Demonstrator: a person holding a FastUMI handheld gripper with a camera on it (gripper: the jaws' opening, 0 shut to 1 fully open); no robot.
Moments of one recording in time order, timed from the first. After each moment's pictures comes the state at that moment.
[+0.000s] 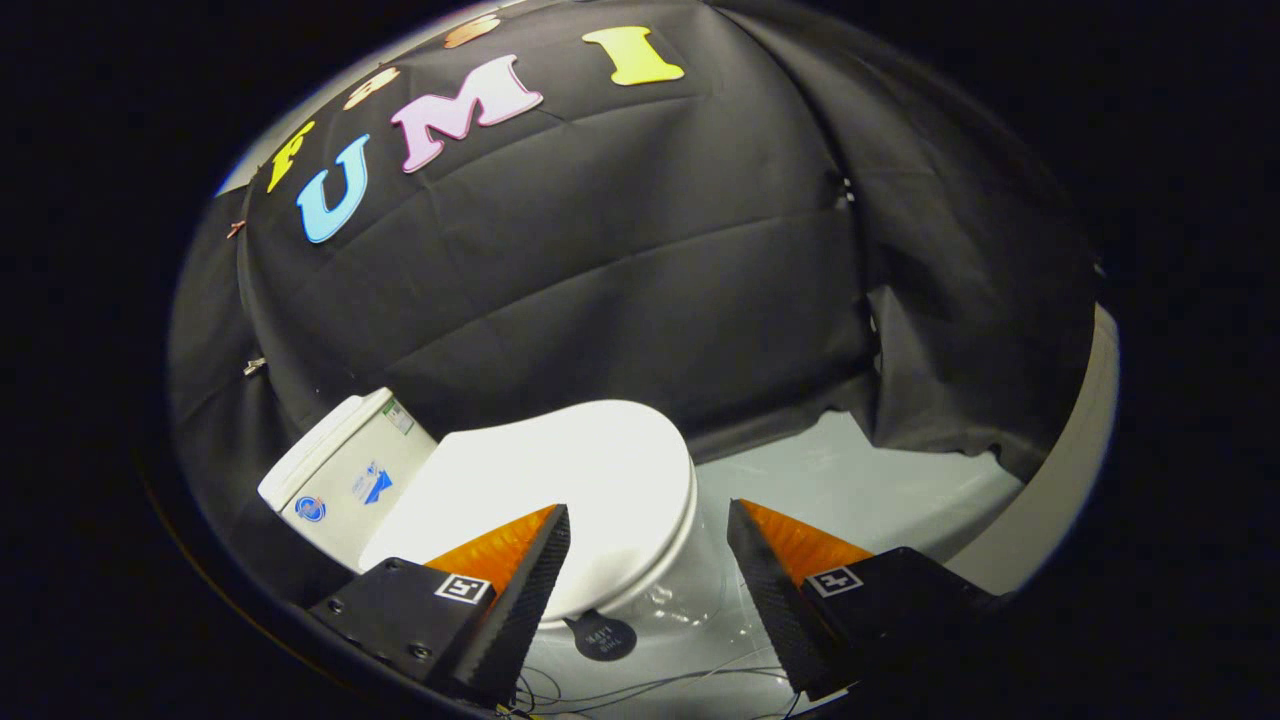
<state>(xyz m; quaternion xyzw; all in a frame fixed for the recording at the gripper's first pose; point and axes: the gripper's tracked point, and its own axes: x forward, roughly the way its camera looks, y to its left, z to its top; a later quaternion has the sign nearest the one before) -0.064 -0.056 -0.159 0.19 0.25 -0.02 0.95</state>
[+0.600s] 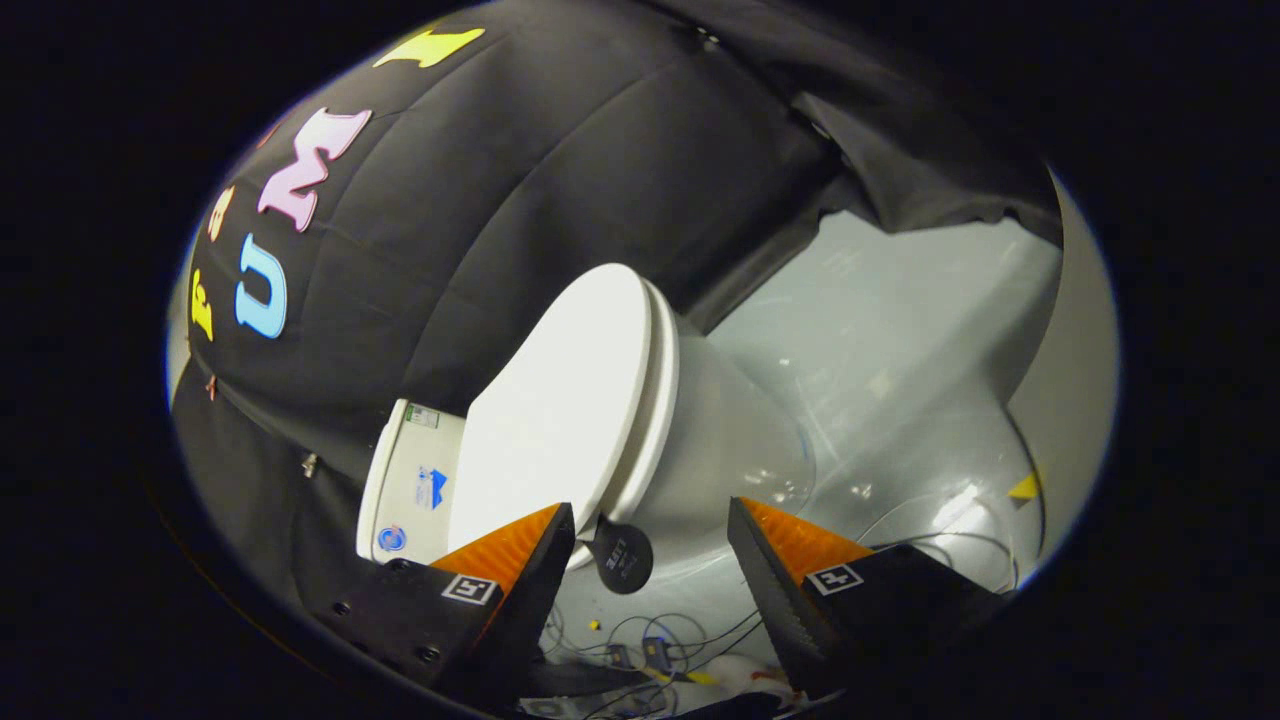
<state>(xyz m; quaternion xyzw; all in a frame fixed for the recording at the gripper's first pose) -0.109 -0.011 -0.240 0.43 0.37 0.00 0.82</state>
